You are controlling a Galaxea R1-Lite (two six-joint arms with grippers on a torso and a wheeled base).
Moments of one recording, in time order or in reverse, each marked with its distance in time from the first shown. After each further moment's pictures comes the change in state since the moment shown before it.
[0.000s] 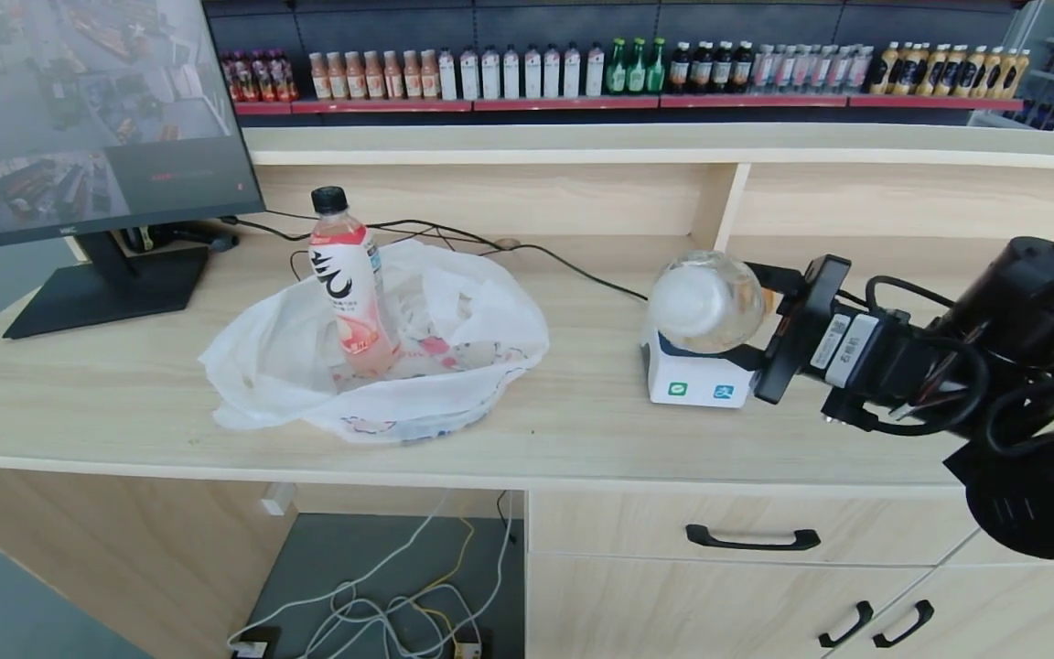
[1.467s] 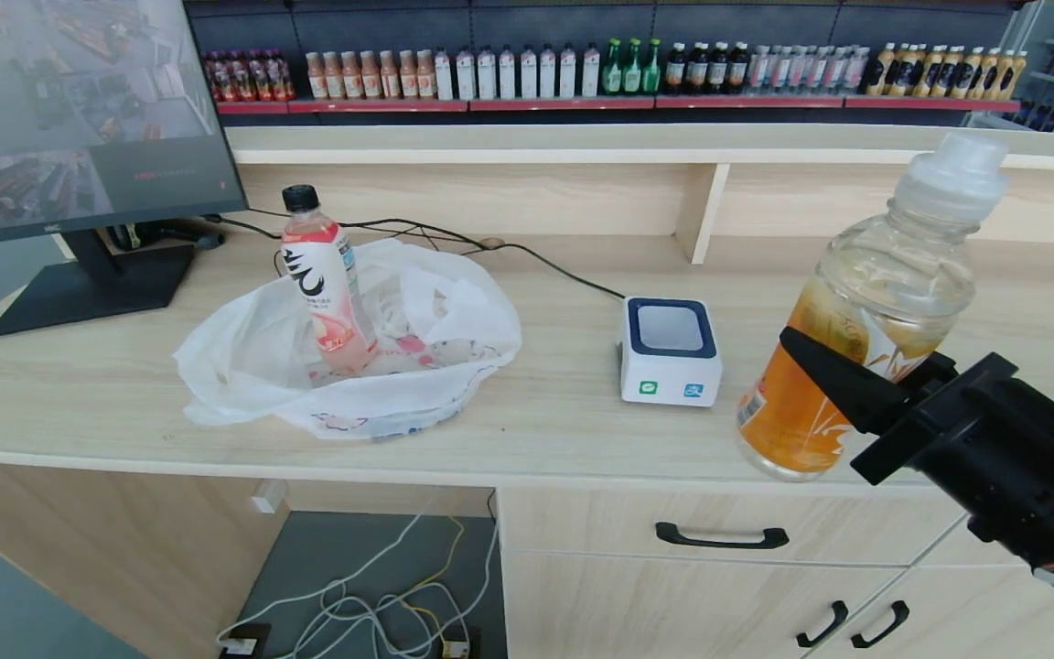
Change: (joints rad) left arm 0.000 0.000 0.000 0.000 0.001 0.000; right arm 0.233 -0.333 0.472 -0.153 -0.758 1.002
